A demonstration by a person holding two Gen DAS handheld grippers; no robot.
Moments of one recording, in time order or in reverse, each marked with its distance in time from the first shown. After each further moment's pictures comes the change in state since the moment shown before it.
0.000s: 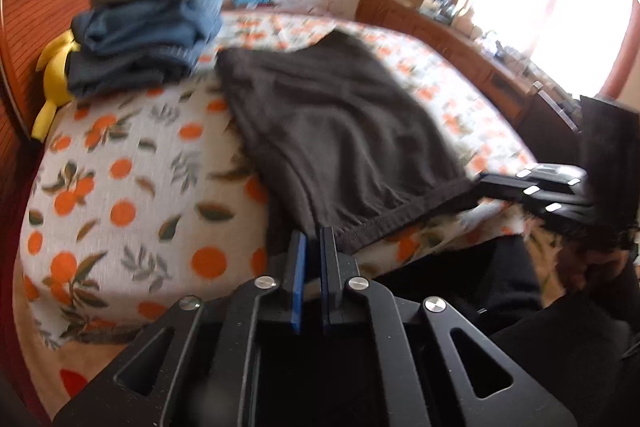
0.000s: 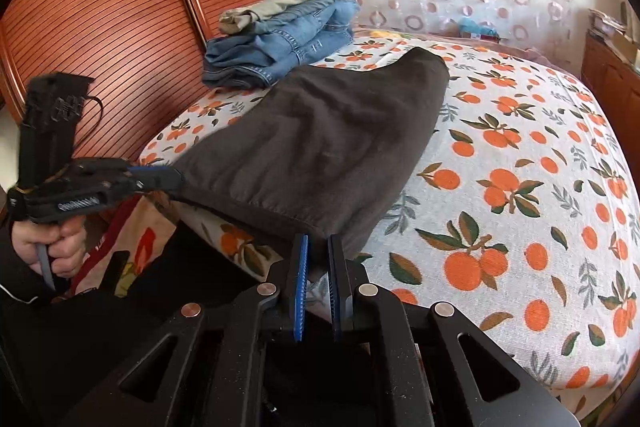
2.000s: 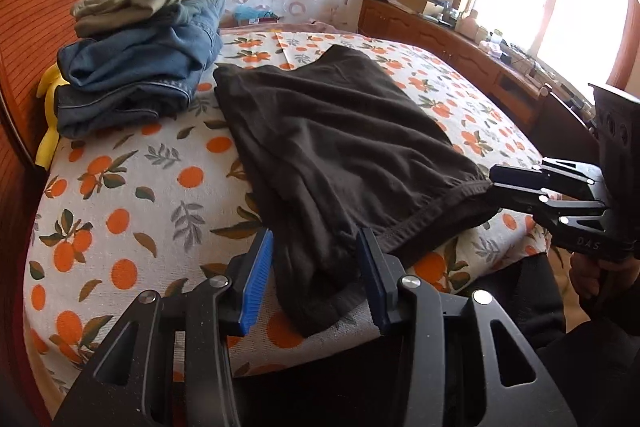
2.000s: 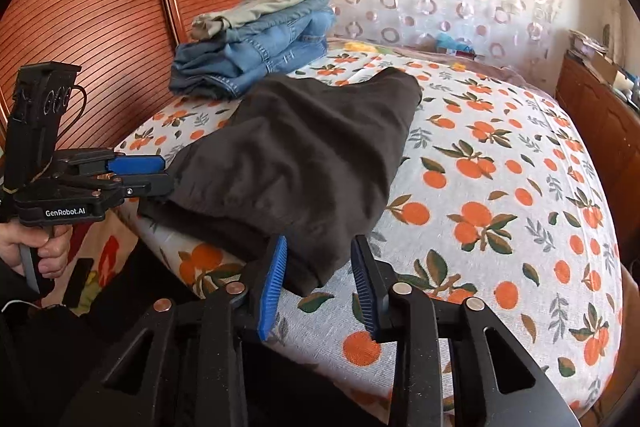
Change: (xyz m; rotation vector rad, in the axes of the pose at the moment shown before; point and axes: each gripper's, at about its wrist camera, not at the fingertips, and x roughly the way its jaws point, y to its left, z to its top) left arm 0.016 -0.004 0.026 0.056 -0.058 0.033; right arm 0.015 0.000 0.018 -0.039 -0.015 -0.127
